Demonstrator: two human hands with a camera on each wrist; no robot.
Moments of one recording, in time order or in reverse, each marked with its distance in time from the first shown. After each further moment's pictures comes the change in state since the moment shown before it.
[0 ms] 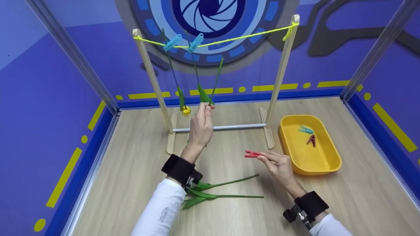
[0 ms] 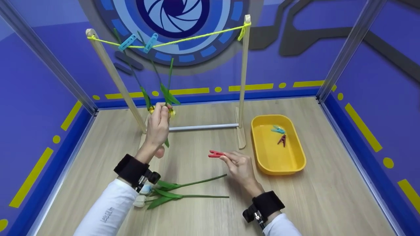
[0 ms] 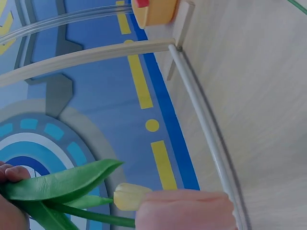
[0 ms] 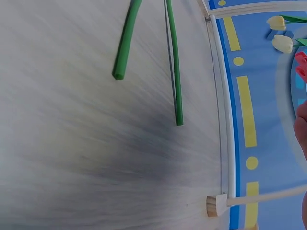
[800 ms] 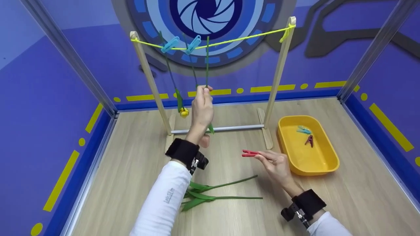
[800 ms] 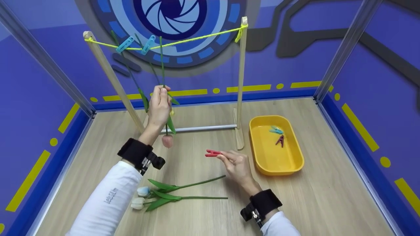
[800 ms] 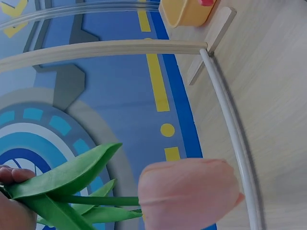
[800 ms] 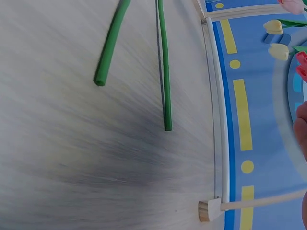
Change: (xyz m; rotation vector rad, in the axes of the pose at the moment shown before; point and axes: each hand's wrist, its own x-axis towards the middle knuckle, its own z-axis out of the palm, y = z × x) left_hand 0.050 0.019 0.007 -0.170 0.033 -0.170; right_hand 0.007 -0.003 0.001 -0.017 -0.006 0.001
